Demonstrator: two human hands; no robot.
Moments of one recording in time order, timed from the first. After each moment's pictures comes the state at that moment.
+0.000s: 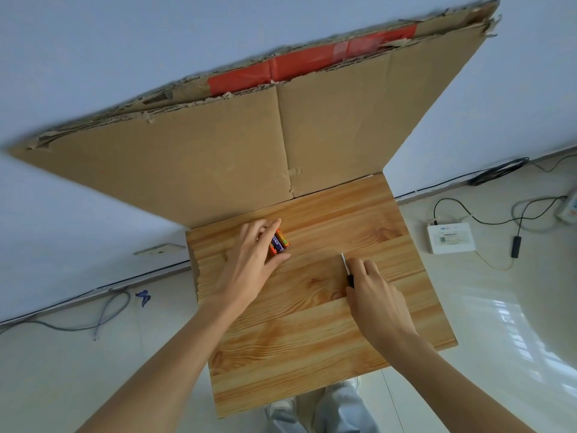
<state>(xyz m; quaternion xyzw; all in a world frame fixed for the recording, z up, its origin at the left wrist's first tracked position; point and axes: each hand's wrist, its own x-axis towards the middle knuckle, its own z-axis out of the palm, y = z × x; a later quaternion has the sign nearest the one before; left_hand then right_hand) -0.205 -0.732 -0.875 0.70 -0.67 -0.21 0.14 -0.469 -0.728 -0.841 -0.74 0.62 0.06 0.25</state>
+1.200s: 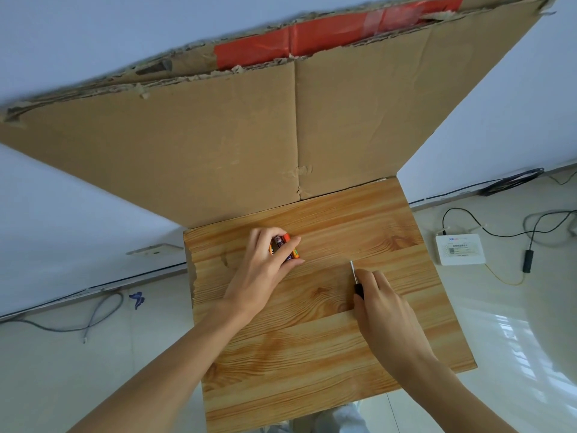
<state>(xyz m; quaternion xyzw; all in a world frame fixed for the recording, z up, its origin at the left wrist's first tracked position) -0.215 -0.728 -0.905 0.63 -0.73 -0.12 0.24 -0.473 -0.725 -0.845 -0.76 0.59 -0.01 0.28</state>
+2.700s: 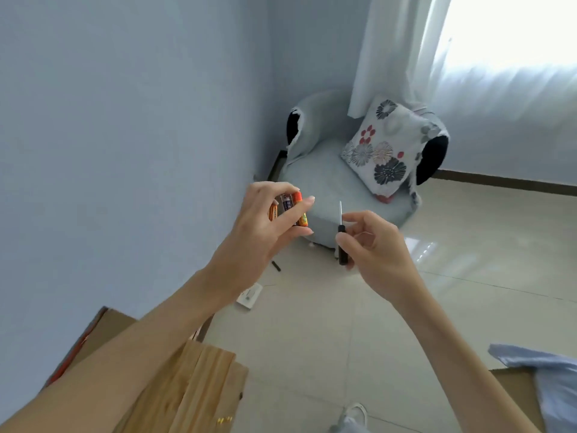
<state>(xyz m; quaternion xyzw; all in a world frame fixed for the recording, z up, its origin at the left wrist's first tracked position) -0.684 -0.628 -0.212 0.02 -0.94 -0.12 0.33 -0.828 -0.448 -0.232 -0.27 0.77 -0.54 0.21</state>
